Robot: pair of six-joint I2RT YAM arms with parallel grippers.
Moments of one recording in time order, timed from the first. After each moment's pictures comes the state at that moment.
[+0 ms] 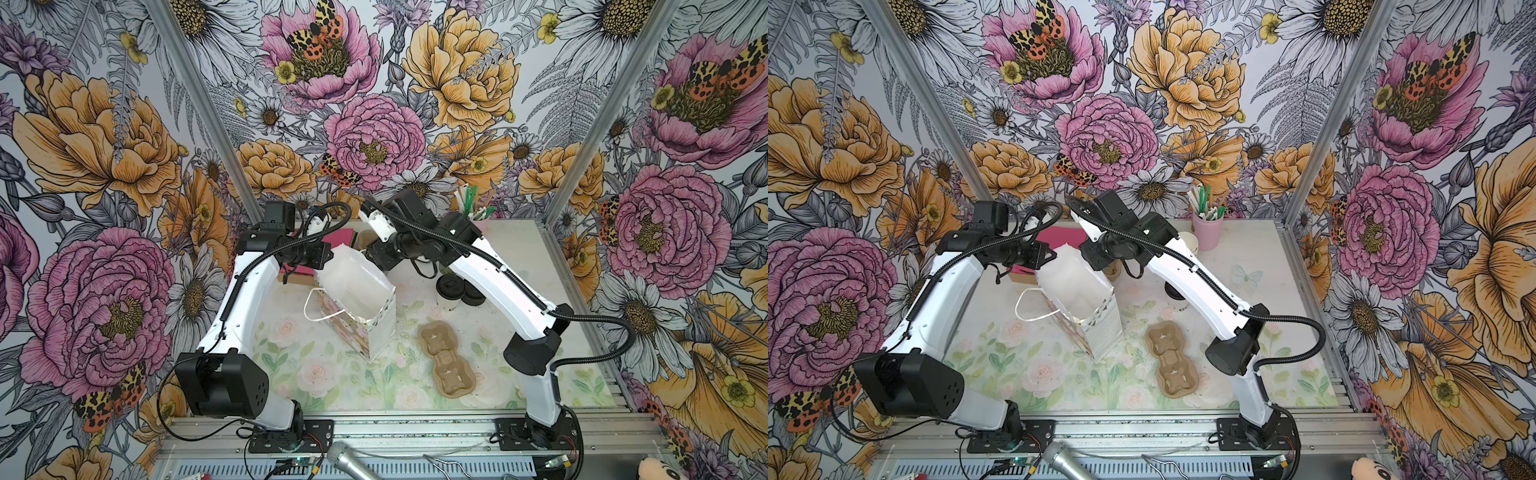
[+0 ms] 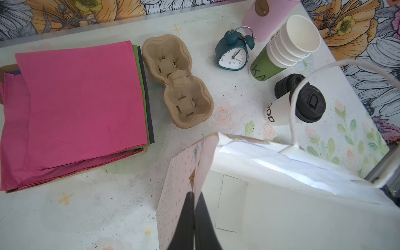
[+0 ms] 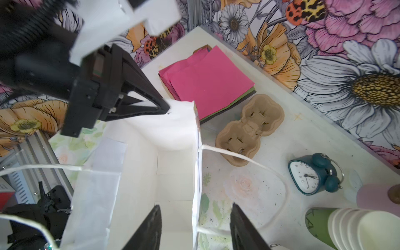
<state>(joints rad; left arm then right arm) -0.05 1.49 1.55 -1.00 0.43 0.19 0.86 1.97 2.44 -1.19 0.02 0.07</state>
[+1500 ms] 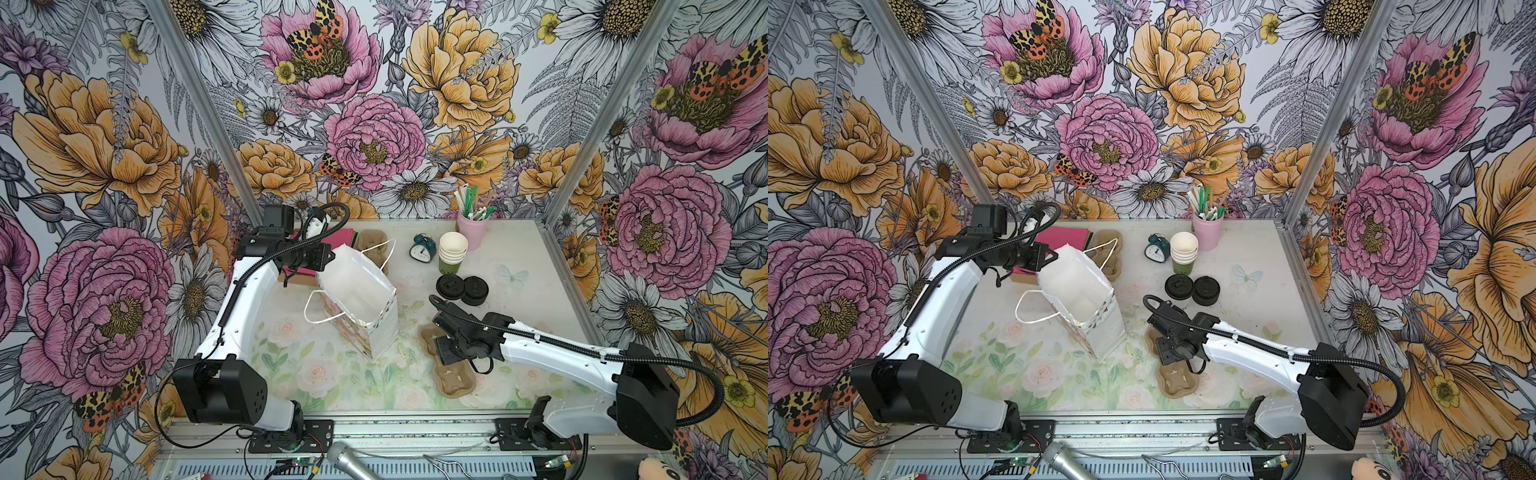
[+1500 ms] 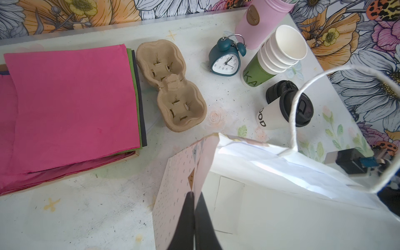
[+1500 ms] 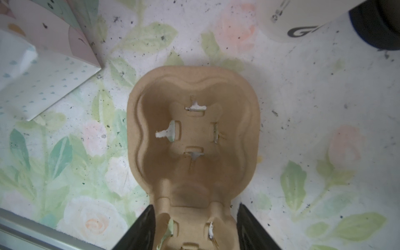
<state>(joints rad) -0.04 1.45 1.49 -0.95 0.47 0.16 0.91 1.34 0.86 -0.76 0.10 0.55</state>
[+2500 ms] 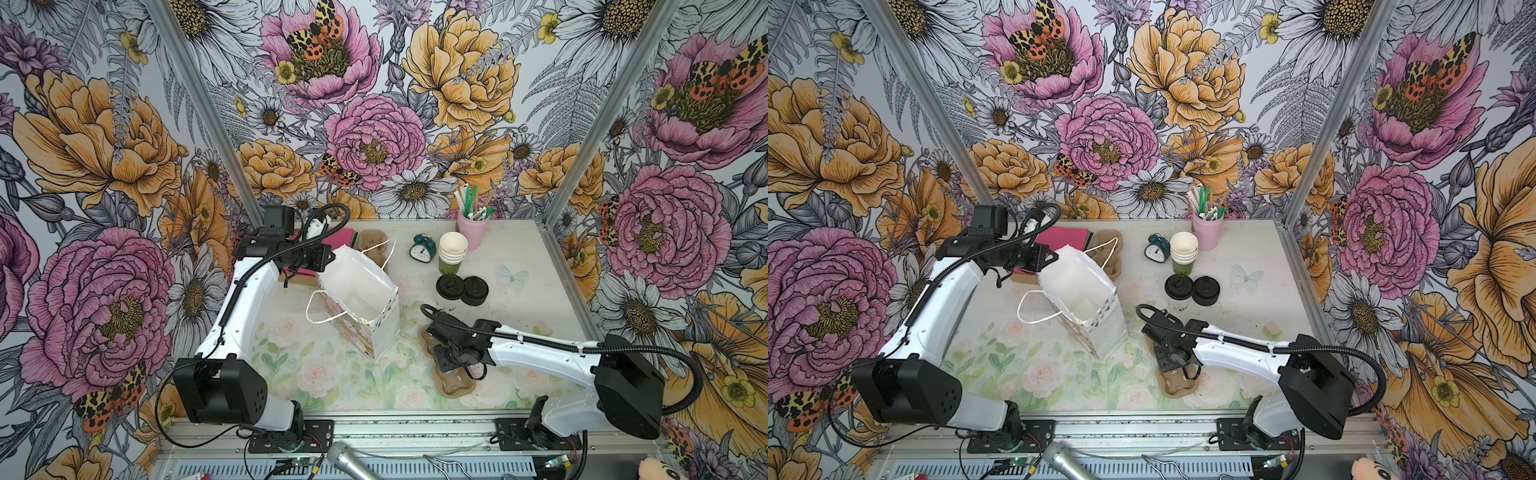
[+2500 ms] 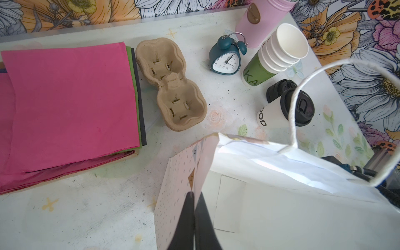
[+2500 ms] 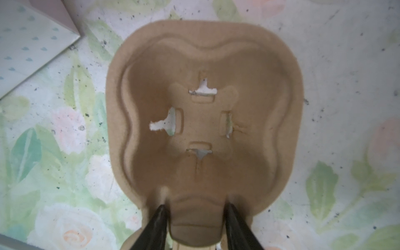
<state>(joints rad) -0.04 1.45 1.48 -0.94 0.47 0.16 0.93 1.42 0.82 -0.71 0.10 0.58</state>
